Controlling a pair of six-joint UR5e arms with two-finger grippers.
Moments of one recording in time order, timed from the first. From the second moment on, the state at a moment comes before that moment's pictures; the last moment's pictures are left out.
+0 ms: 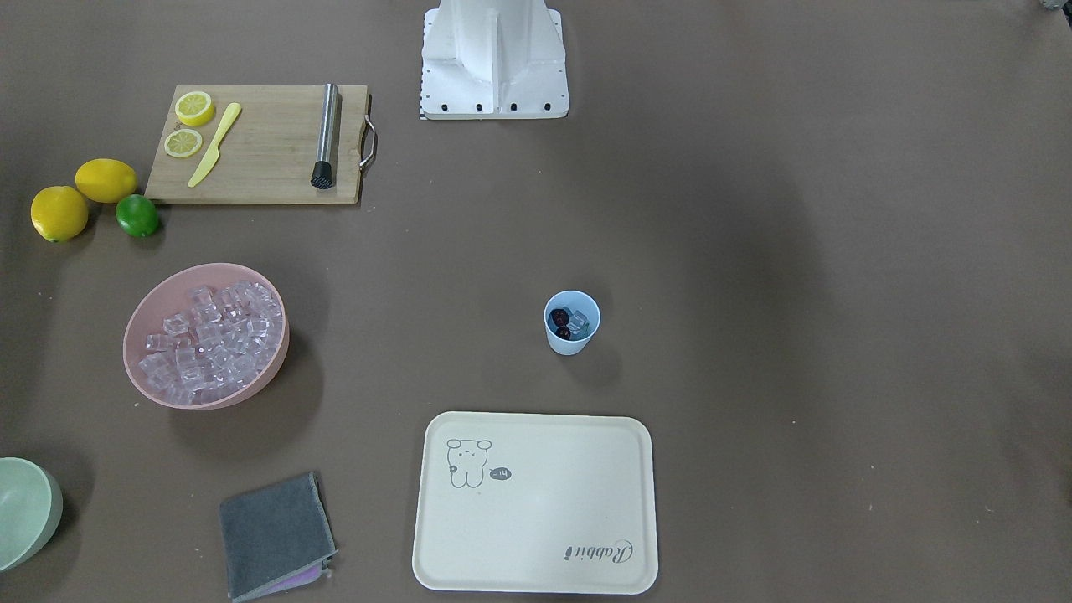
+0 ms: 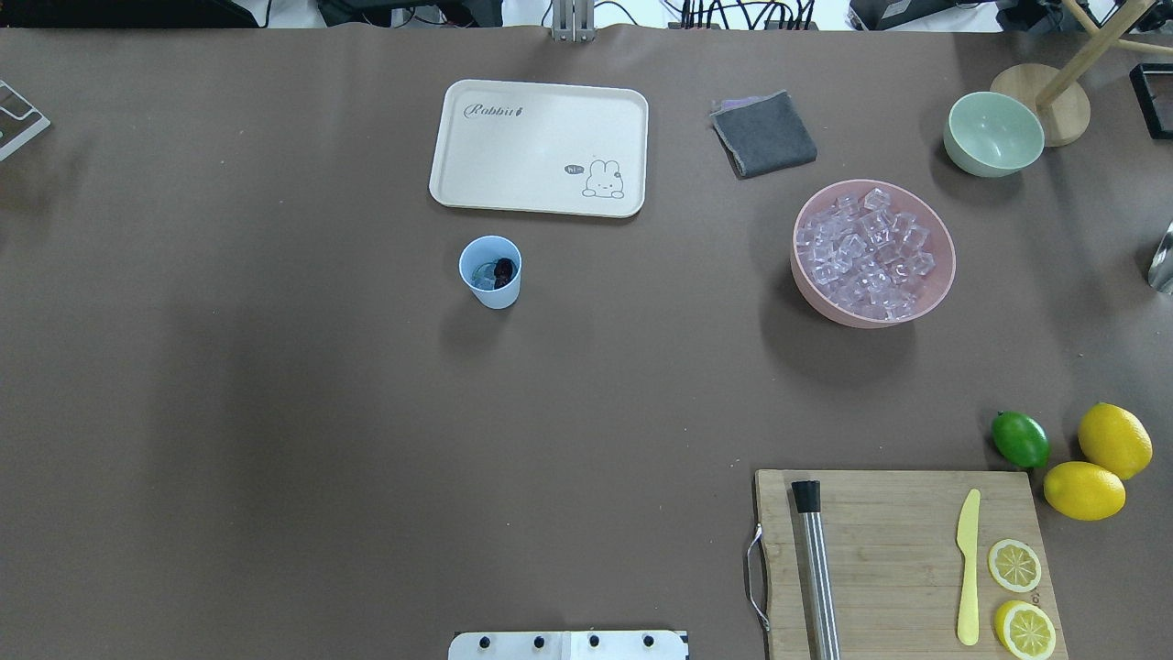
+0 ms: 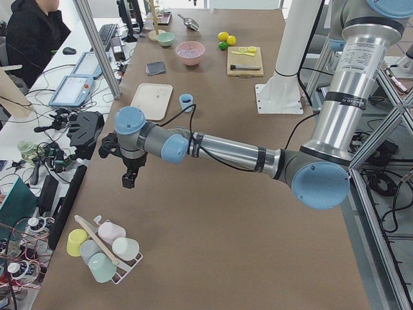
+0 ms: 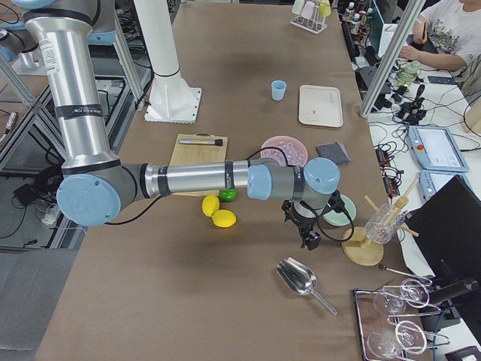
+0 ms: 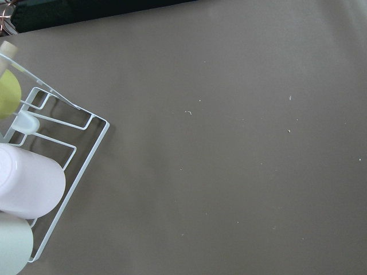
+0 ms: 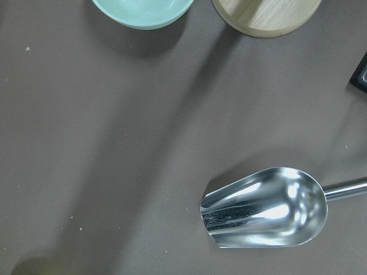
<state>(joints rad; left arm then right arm) -1.50 -1.84 -1.51 -1.74 -2.33 -0.12 1.54 -1.40 1.51 -1.67 2.33 -0.50</state>
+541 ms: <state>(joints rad) -1.53 -1.90 -1.54 -1.60 -2.34 -0.11 1.55 -1.38 1.52 -1.67 2.33 -0.49</state>
